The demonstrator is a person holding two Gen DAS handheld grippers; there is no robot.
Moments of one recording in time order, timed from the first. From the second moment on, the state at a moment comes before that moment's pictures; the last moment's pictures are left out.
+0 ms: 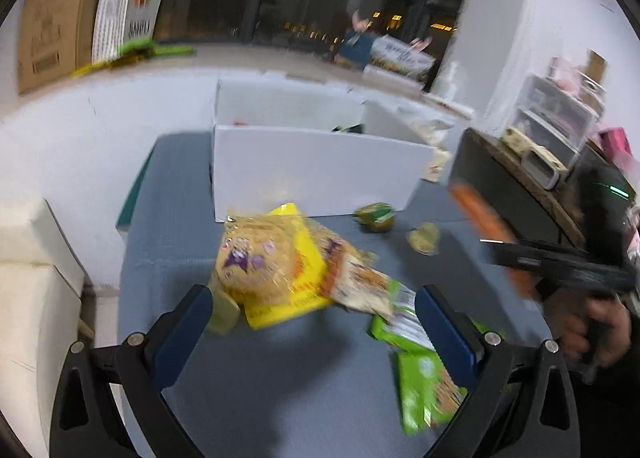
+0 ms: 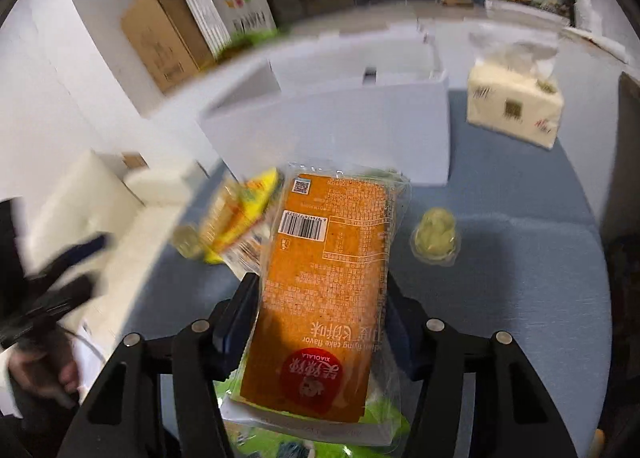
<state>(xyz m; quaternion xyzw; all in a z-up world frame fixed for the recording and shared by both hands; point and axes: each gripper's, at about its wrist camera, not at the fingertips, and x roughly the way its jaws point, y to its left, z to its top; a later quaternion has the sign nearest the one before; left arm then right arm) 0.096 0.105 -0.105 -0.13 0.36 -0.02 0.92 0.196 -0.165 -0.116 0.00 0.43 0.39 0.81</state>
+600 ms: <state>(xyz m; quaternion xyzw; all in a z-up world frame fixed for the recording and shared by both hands) 0.192 0.148 -0.173 -0.16 0.46 -0.03 0.87 0.176 -0.217 -0.086 0.06 0.39 0.39 0.83</state>
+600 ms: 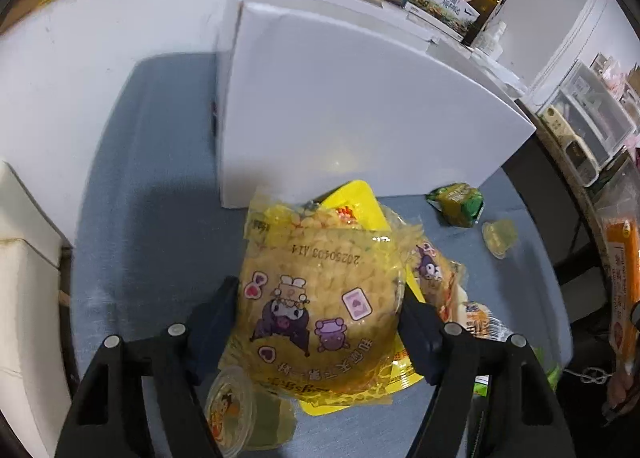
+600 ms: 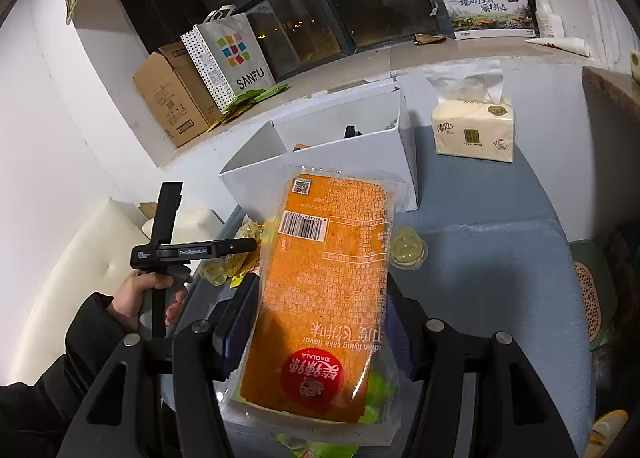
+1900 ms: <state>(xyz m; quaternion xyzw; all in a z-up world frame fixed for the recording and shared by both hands) 0.307 0.169 -0.057 -0.22 0.37 0.00 0.91 0.417 -0.064 -0.036 0.05 0.42 0.34 0.84</state>
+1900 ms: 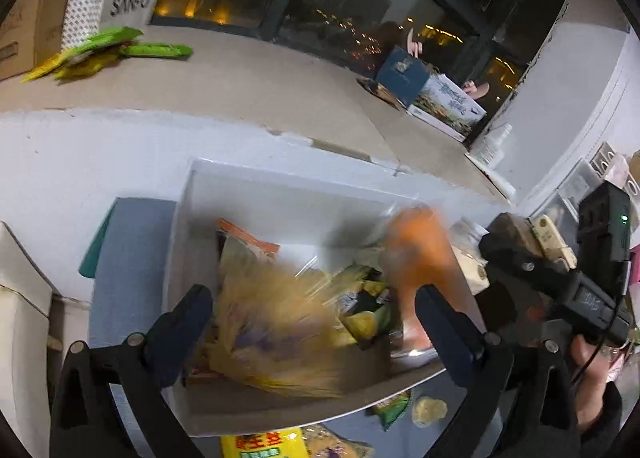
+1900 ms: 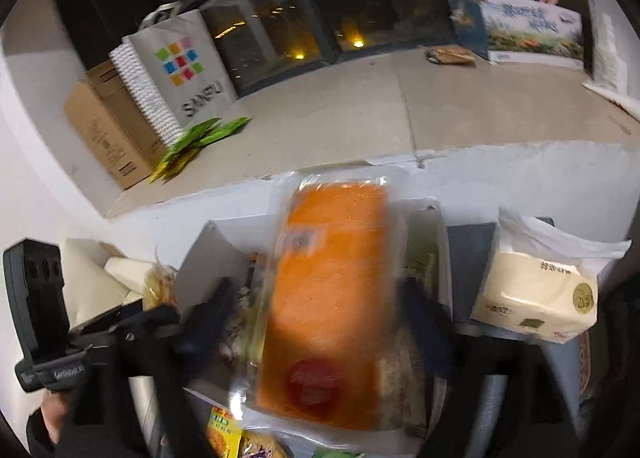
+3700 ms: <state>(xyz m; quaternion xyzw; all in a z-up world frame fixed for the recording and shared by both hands) -0.005 0.078 -0.044 -0.11 0.25 0.00 0.96 0.092 -0.111 -0.129 -0.43 0.27 0.58 0.64</state>
